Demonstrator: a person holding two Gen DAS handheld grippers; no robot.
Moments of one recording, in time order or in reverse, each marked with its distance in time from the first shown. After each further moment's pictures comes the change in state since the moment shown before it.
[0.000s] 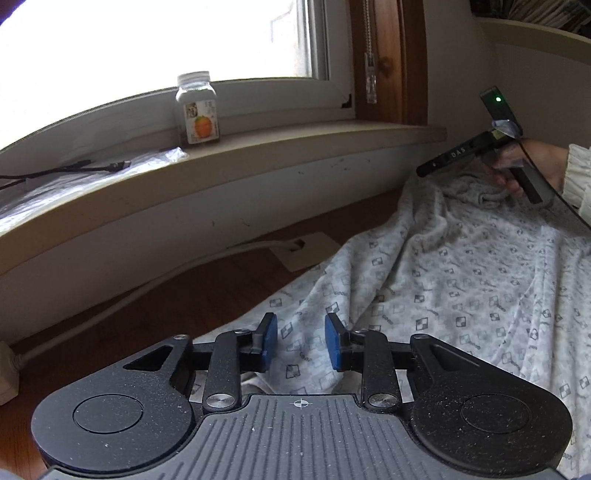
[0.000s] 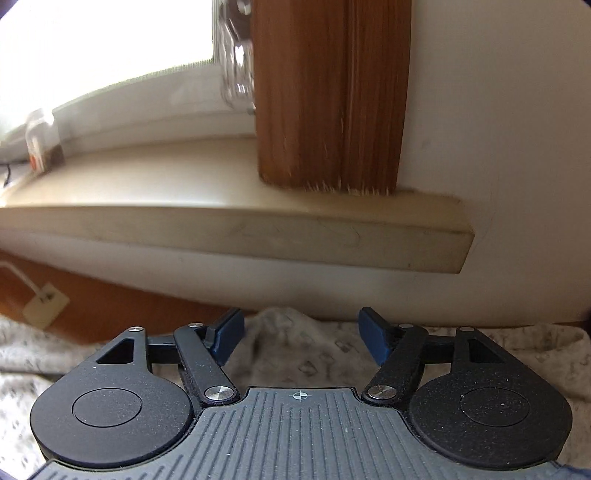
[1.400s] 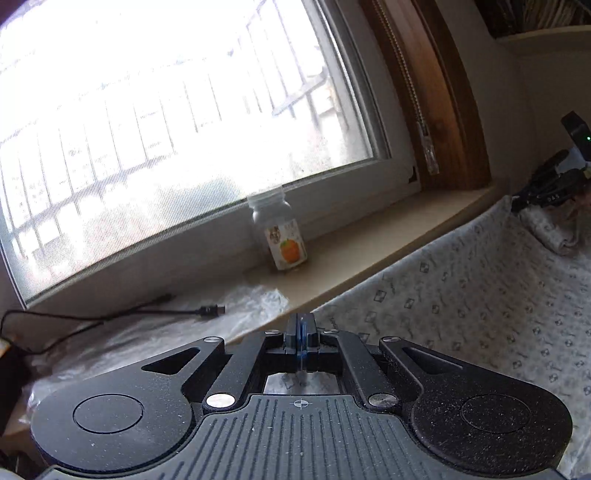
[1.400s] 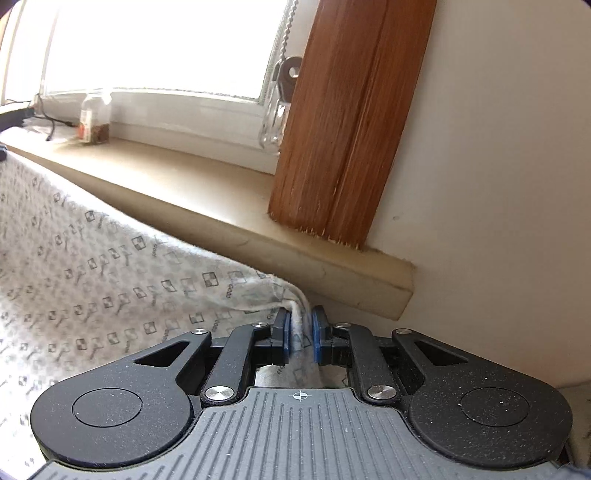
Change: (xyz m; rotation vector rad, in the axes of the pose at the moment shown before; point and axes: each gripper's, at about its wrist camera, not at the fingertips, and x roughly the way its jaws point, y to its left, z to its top) left arm -0.015 0.031 0.072 0.156 -0.235 0.276; right arm -0.056 0.012 -0.012 -0.258 -0.172 -0.044
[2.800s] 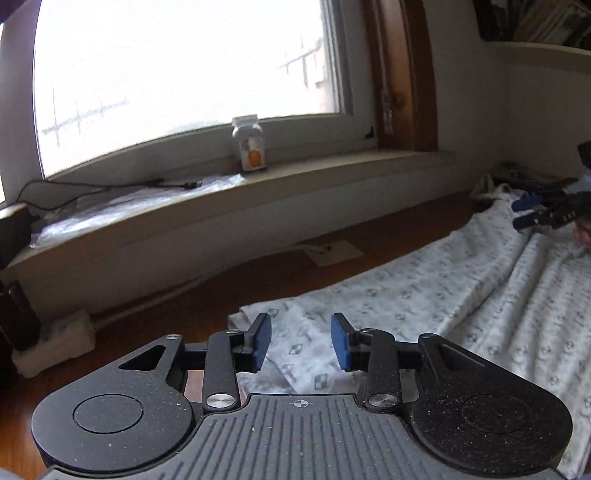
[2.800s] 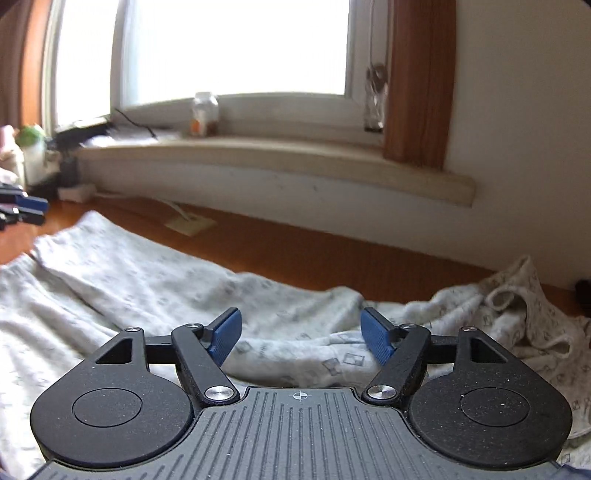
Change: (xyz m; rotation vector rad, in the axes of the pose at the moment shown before) left arm -0.099 -0.036 -0.080 -0.209 0.195 -0.110; right arm -0.096 0.074 -0.078 0.119 0.010 0.157
